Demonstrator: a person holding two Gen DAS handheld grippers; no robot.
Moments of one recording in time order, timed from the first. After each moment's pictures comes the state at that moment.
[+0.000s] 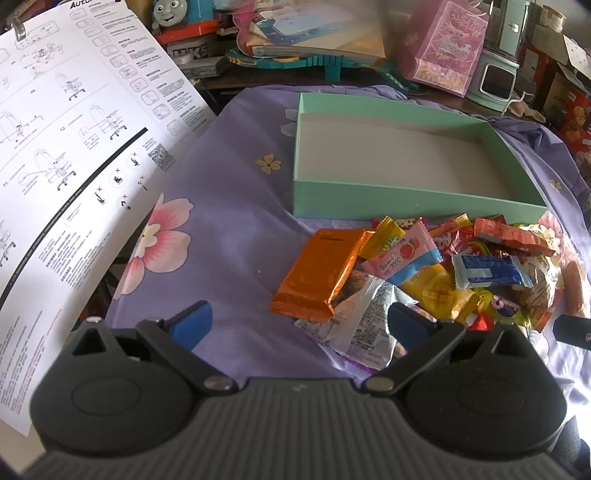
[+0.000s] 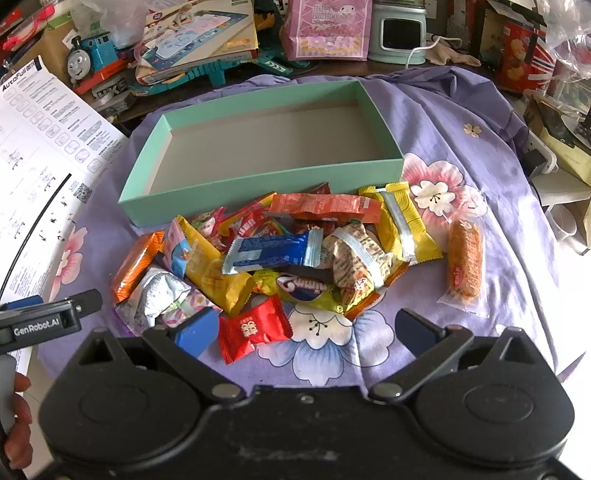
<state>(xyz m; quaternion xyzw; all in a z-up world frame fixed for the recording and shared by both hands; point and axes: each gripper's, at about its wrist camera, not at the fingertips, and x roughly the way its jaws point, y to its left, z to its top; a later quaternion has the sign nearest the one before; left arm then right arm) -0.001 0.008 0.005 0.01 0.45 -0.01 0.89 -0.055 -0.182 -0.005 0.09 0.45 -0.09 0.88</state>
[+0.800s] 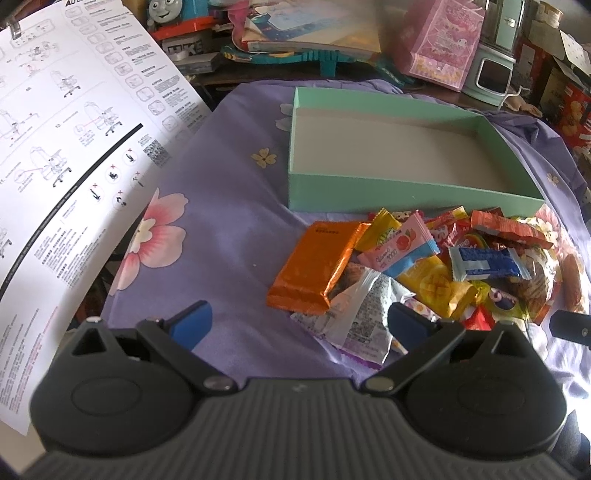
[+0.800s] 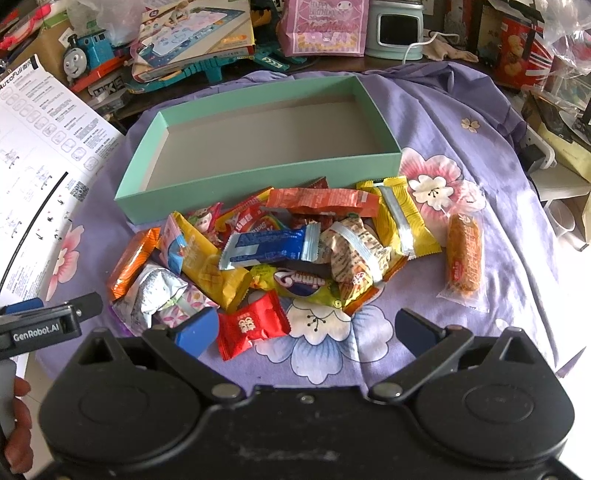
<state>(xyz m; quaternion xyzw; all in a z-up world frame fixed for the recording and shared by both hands) -0.003 0.006 0.000 0.01 0.46 -0.02 0.89 -0.056 -0.182 -0.009 0.09 0.46 -0.10 0.88</state>
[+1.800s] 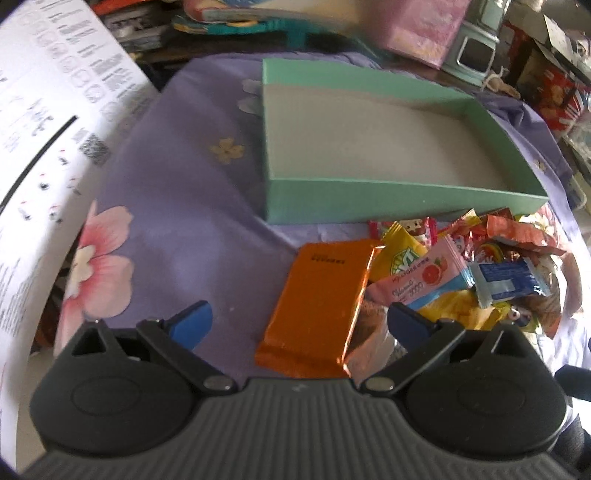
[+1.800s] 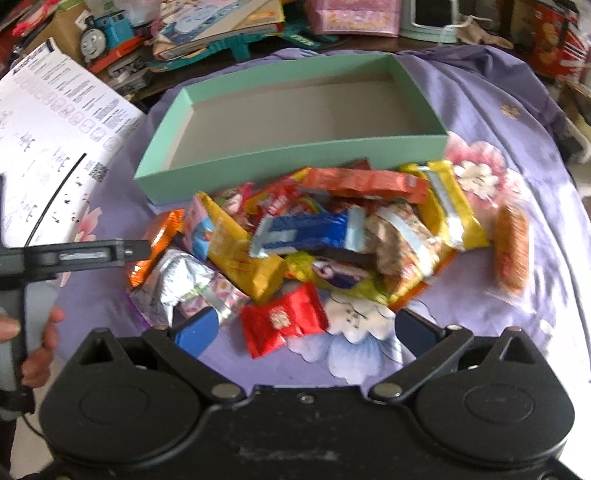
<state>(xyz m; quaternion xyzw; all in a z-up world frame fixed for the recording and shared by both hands) 0.087 0.025 -0.044 0.01 0.50 -0.11 0.86 -0.027 -0.166 -0.027 0.10 0.48 -0.04 0.87</state>
